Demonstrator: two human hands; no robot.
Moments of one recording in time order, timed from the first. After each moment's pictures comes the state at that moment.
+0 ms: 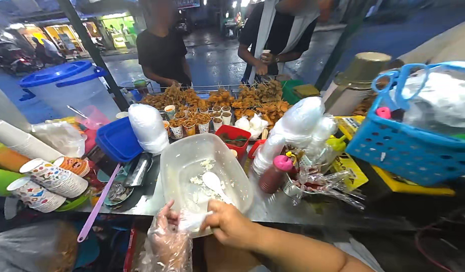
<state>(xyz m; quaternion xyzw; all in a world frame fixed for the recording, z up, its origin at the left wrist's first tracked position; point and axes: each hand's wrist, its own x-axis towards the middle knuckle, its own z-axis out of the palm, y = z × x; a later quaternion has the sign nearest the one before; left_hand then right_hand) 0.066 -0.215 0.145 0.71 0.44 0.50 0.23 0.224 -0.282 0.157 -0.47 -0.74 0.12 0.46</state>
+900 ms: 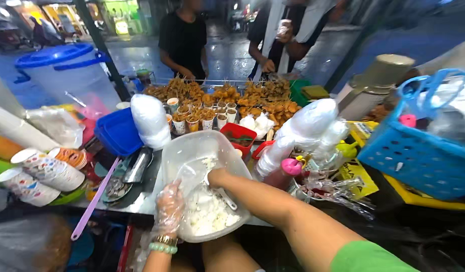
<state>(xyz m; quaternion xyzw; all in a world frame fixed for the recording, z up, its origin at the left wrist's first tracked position) 0.086 -0.135 0.153 0.82 0.51 0.22 0.17 0.279 -0.115 0.115 -0.74 -0.59 0.29 -0.12</state>
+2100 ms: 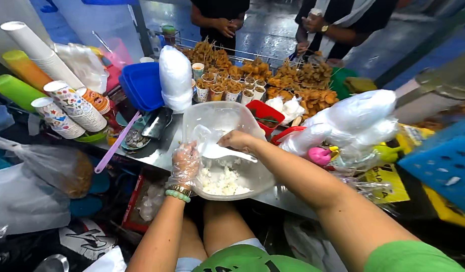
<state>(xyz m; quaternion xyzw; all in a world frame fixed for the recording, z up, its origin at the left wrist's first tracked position) 0.082 -0.125 0.153 0.75 0.54 0.27 0.28 0.295 -0.116 0.144 -0.67 -0.50 0.49 0.23</state>
